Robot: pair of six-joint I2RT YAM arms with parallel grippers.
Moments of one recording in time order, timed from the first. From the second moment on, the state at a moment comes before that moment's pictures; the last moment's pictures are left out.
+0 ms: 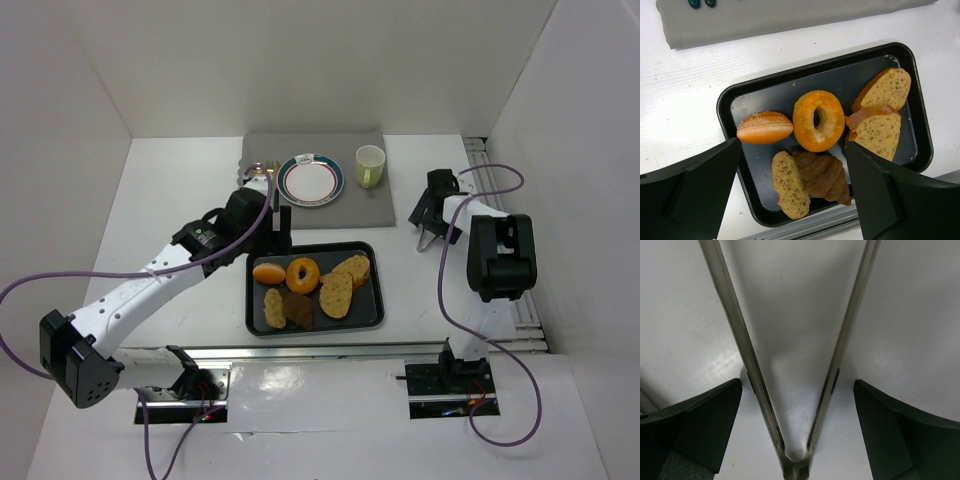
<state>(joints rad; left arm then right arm) -0.66 1.24 1.15 -0.66 -0.23 -0.47 0.01 1.85 1.13 -0.37 0.30 0.58</state>
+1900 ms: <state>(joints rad) -0.20 1.18 1.26 -0.76 0.03 -0.42 0.96 1.42 1.30 -0.82 -0.05 0.39</state>
